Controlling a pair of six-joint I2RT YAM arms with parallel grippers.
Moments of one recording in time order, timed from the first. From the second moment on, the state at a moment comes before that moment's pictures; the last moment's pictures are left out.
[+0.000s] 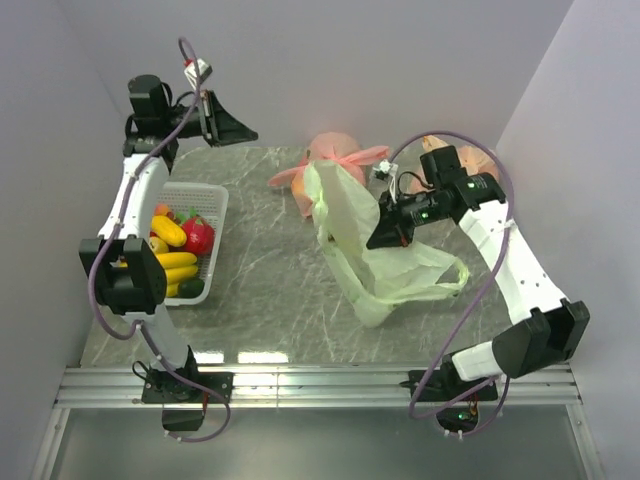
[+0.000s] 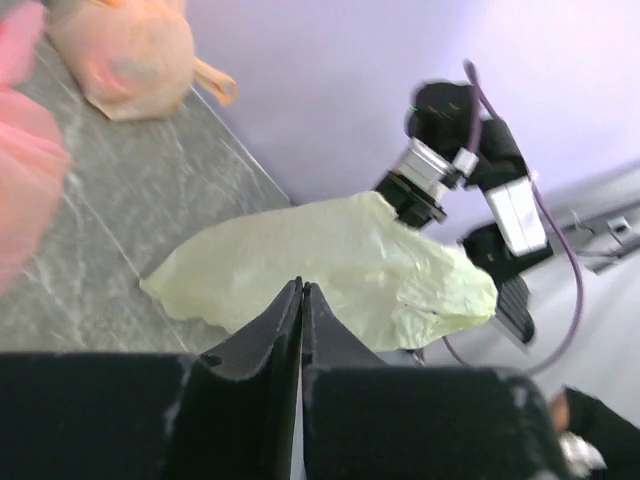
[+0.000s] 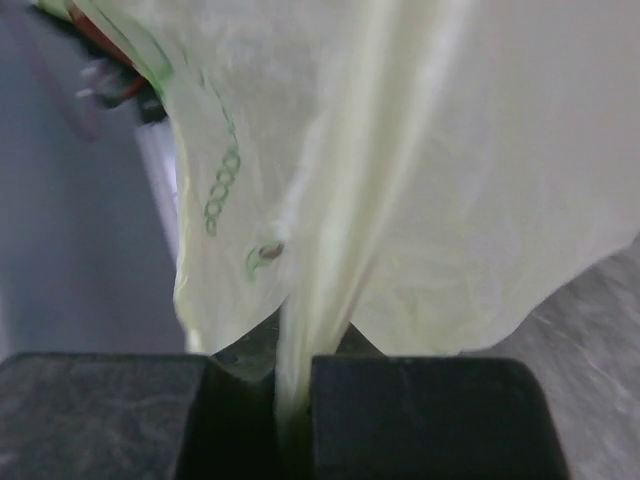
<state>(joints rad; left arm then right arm) 0.01 1.80 1.84 -0.17 1.36 -0.76 0.30 1.39 1.48 -1.10 -0.86 -0.44</state>
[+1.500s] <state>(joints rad) -0.15 1.60 1.32 -0.07 0.75 -0.66 0.20 1.24 0.96 -0.31 -0.81 0.42</state>
